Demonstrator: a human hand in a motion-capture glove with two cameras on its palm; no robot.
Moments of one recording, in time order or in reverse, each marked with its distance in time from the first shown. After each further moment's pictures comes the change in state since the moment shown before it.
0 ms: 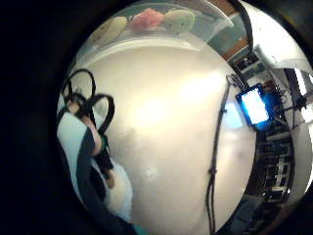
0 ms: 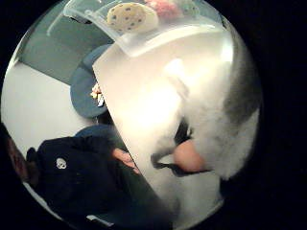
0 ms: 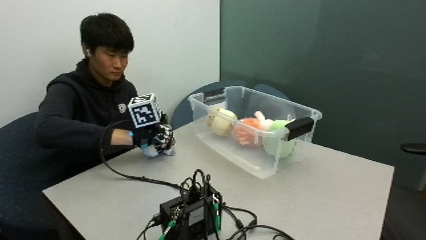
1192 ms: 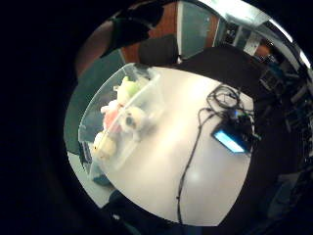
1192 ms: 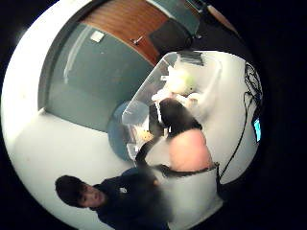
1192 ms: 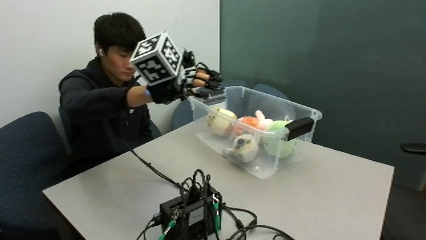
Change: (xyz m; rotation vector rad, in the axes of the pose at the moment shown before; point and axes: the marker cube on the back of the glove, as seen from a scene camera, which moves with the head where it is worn) arm 0.147 -0.147 -0.189 0.232 -0.348 0.356
